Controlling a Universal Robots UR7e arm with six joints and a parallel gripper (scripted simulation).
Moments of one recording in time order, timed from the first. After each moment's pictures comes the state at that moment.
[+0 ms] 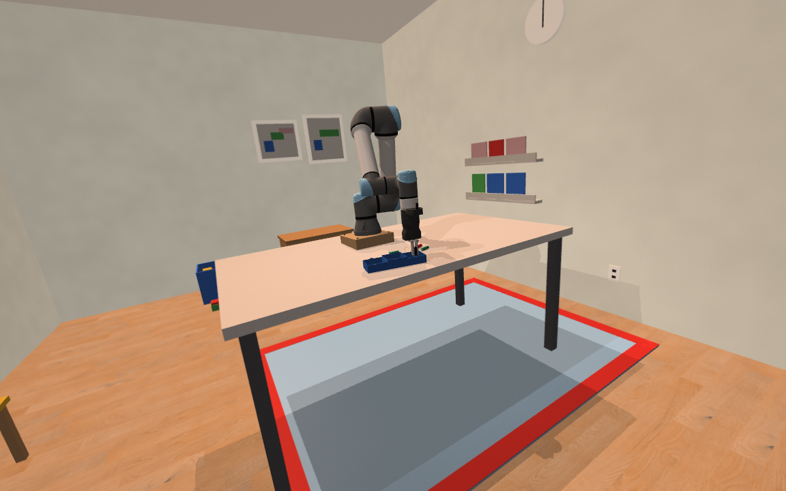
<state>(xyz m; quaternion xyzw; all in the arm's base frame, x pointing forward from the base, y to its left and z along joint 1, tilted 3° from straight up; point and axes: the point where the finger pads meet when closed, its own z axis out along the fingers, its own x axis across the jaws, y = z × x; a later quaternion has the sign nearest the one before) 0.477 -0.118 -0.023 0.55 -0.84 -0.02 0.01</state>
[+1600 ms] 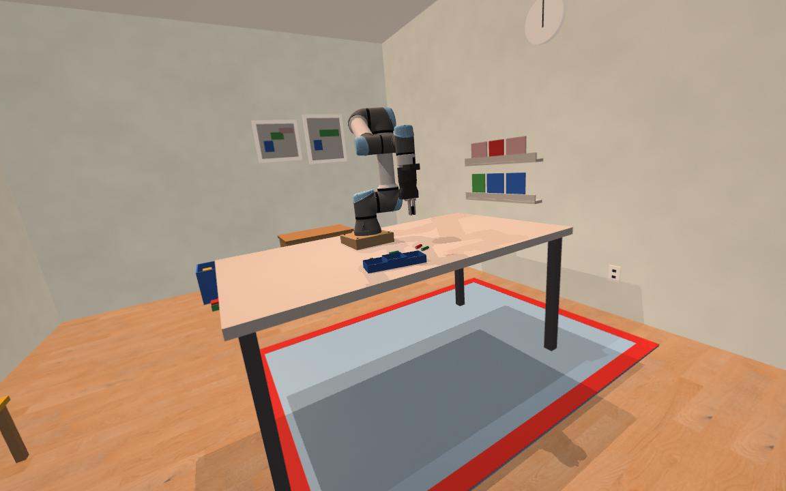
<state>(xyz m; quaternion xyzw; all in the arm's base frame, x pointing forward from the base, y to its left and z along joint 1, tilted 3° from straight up) 0.484 -0.121 0.147 0.55 -0.84 -0.02 0.01</state>
